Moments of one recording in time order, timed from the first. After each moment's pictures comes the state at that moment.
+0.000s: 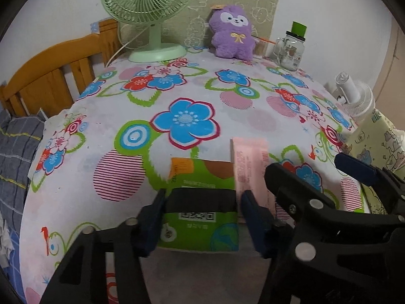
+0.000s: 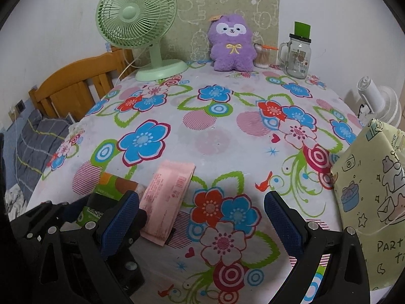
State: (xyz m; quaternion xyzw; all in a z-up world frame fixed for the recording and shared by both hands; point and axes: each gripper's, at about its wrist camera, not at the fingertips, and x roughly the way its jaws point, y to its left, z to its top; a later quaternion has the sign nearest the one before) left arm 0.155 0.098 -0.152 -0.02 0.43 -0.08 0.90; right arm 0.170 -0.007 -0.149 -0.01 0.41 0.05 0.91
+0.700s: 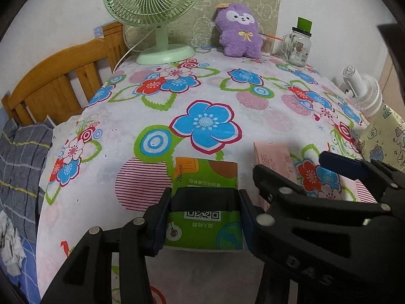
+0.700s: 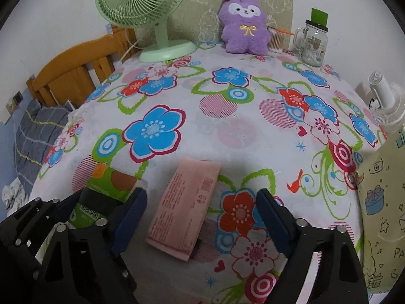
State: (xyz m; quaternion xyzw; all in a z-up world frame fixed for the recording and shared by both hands) left arm 0.163 0.112 -0.152 0.01 0.44 -0.07 0.90; right arm 0.198 0.021 -0.165 -0.02 0.46 0.05 0.89
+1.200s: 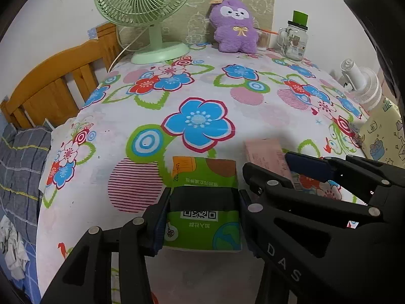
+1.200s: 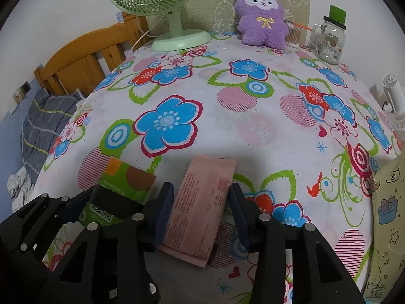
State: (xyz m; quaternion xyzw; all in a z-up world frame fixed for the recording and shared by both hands) left arm 0.164 0.101 -0.154 0.03 0.44 -0.07 0.89; right arm 0.205 0.031 -0.171 -0.02 0.48 0.09 0.87
